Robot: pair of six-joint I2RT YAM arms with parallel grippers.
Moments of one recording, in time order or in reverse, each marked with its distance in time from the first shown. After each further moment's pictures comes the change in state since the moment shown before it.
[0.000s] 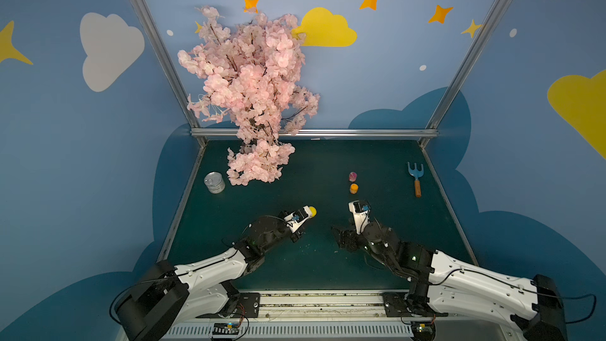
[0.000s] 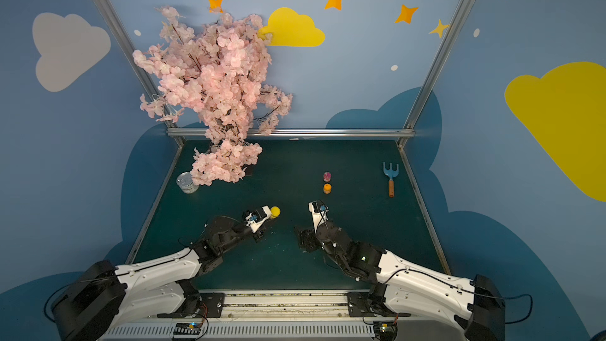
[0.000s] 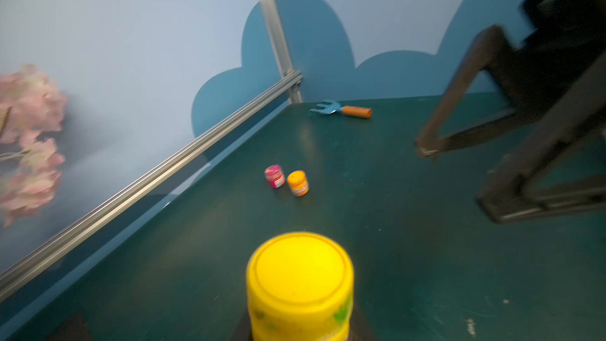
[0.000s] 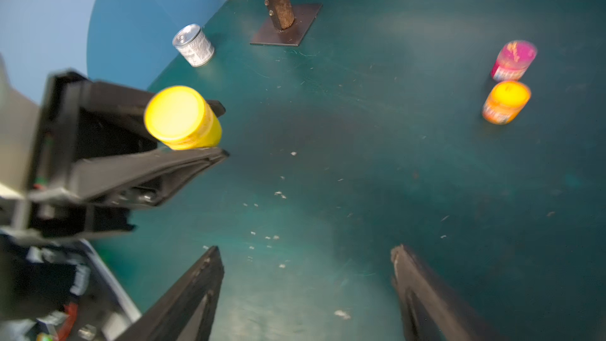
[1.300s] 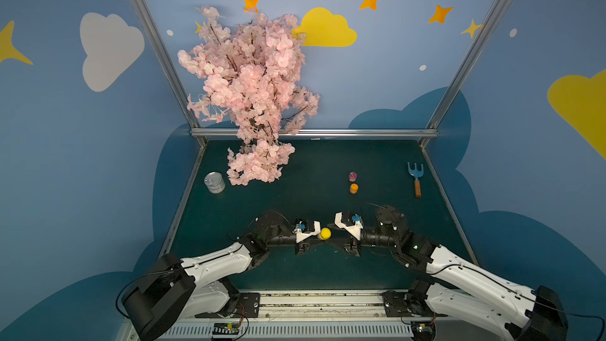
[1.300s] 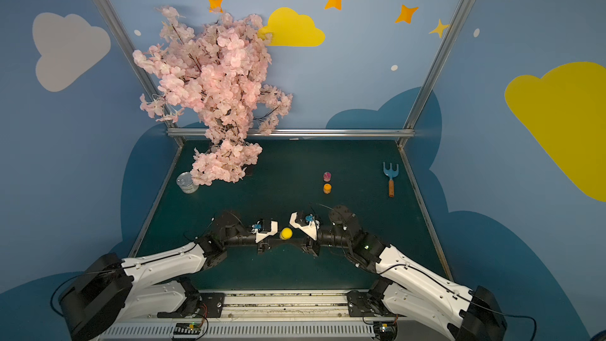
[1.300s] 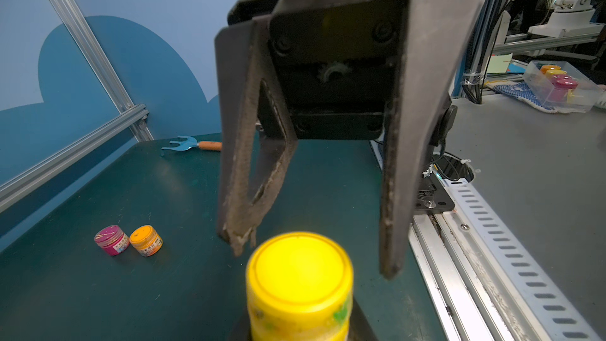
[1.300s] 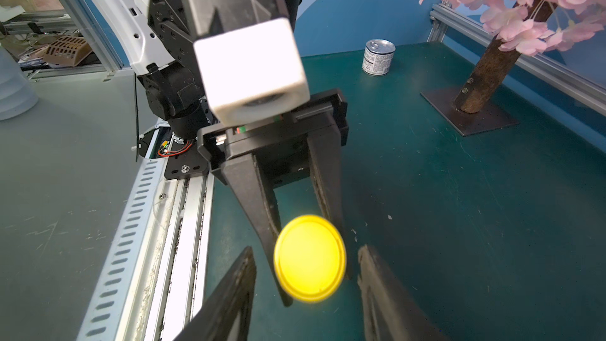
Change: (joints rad) left arm 0.003 0.066 0.072 -0.082 0.486 -0.014; right arm -0.226 0.058 0.038 0.151 -0.832 -0.653
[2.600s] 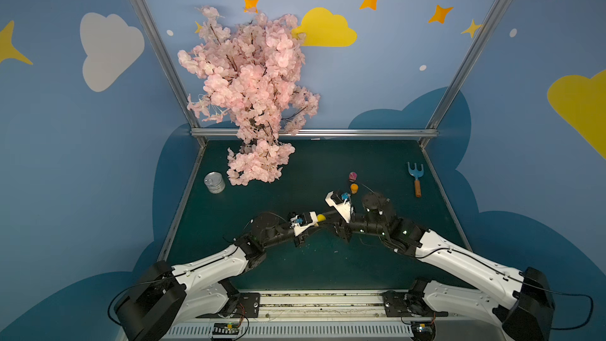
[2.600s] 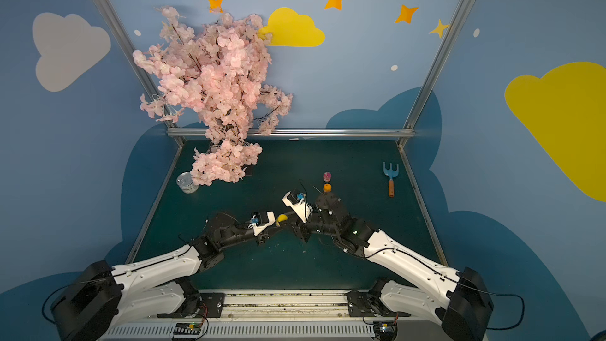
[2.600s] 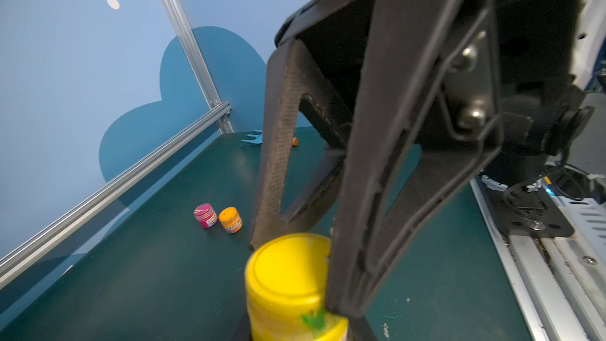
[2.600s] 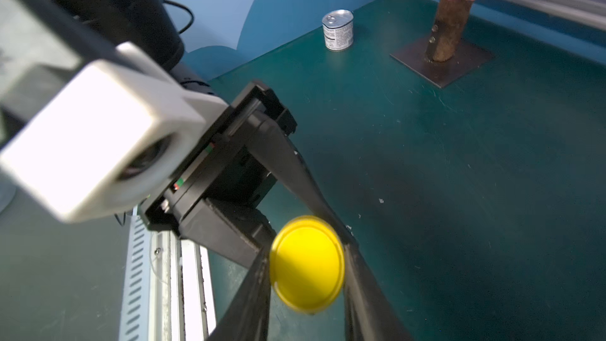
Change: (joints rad) left arm -0.007 -0.076 -0.013 0.001 -0.298 0.014; right arm 0.031 0.188 0.208 -0.114 0.191 0.305
